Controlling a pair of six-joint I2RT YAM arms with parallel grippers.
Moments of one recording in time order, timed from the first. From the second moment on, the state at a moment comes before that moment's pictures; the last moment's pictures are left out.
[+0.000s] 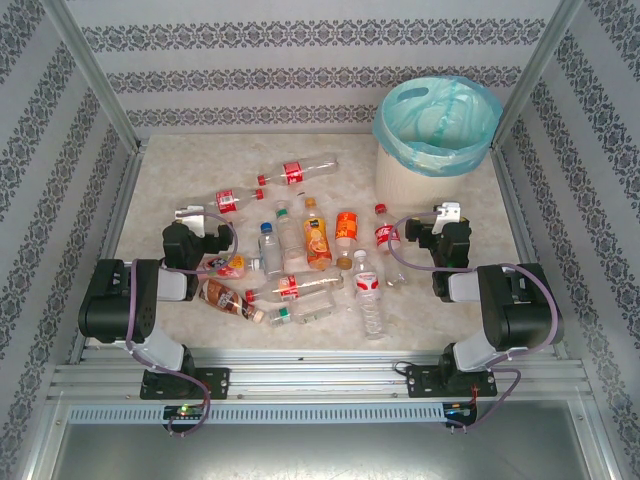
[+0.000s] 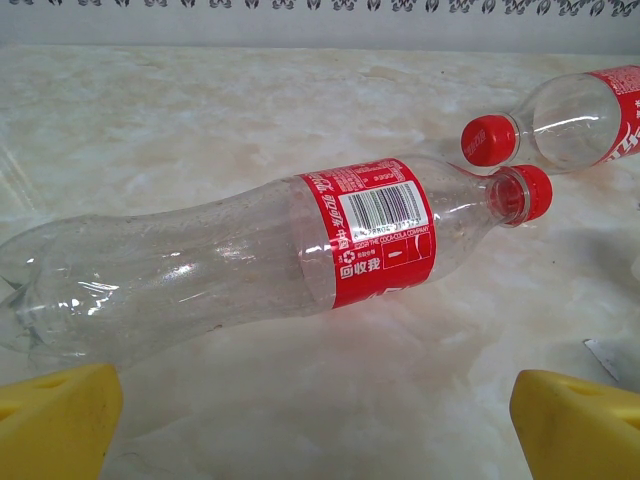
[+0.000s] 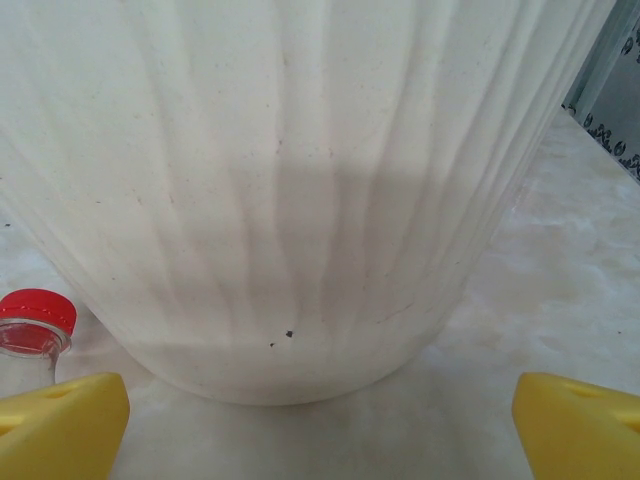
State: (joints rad) left arm 0.06 1.60 0.39 0.87 0.11 -0.01; right arm 0.02 1.54 0.36 0.86 0.06 0.04
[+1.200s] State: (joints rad) left arm -0.42 1.12 0.82 -0.01 0.06 -0.33; right arm 0.28 0.89 0.61 -0.16 0.09 0.29
